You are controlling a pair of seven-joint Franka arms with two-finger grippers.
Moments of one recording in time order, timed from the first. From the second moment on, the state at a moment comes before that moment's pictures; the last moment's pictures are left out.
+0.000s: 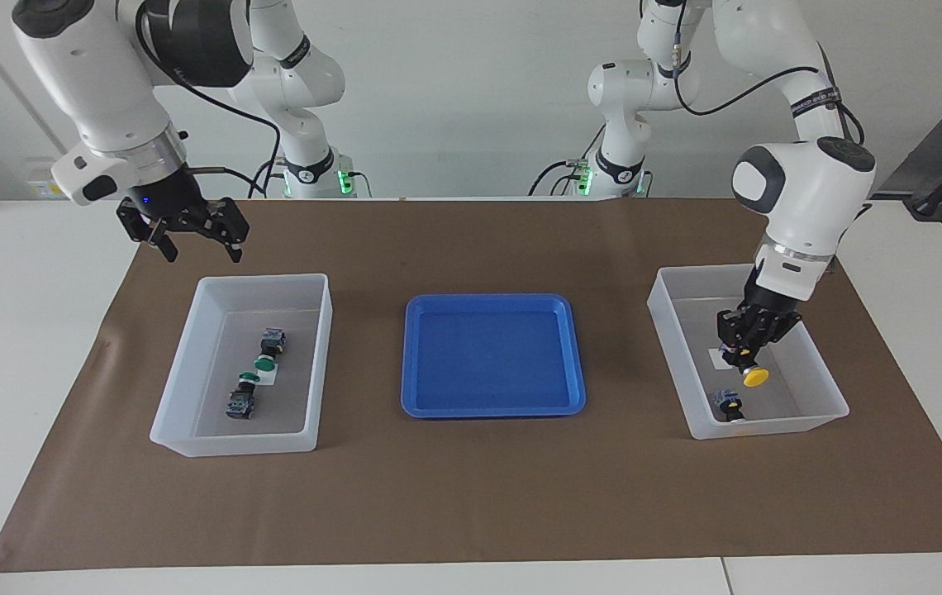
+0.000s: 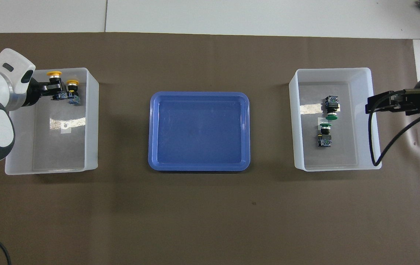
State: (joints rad) left arm -0.03 0.16 0.04 -1.95 -0.14 2.45 0.02; right arm 0.08 0.02 -0.08 -1.58 0.01 1.64 0.05
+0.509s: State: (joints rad) left arm 0.04 0.29 0.03 -1.97 -0.14 2.60 0.07; right arm 0.06 -0.04 -0.09 -1.53 0.01 1.48 0.07
